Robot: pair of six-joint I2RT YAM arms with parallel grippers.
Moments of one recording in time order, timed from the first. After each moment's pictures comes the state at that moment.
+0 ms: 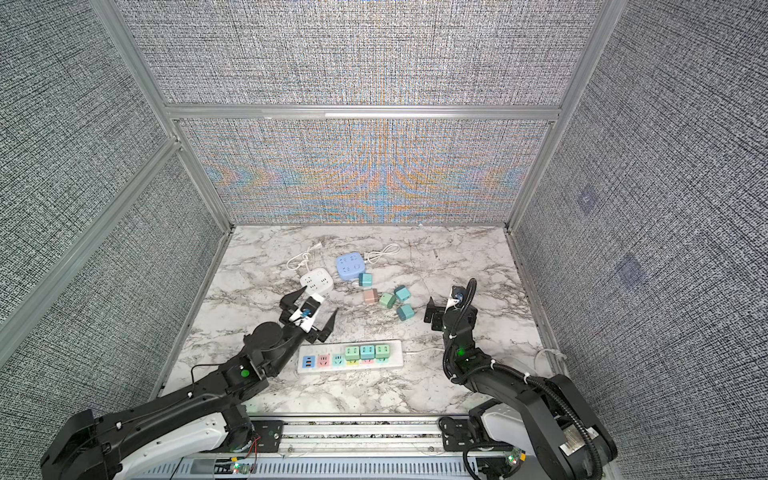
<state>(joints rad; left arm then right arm) -0.89 0.87 0.35 0.45 -0.42 0.30 0.41 1.18 0.23 0.62 0.46 0.22</state>
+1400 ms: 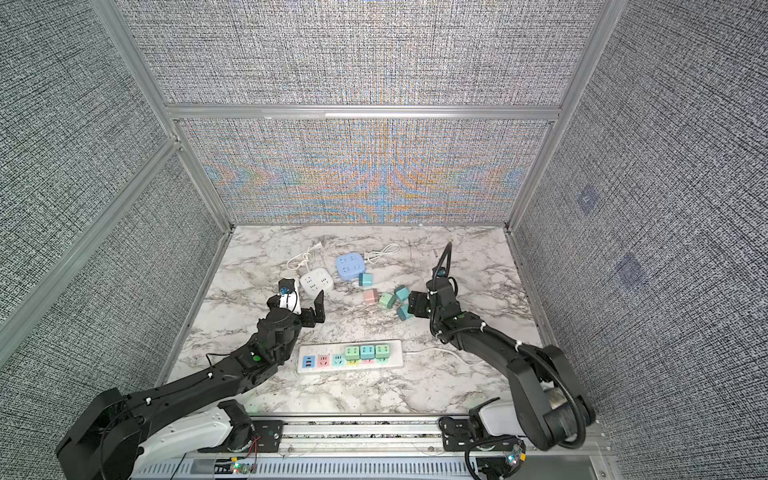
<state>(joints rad) -0.76 1.08 0.41 0.39 -0.57 -0.22 0.41 1.40 0.67 0.02 0.09 0.45</state>
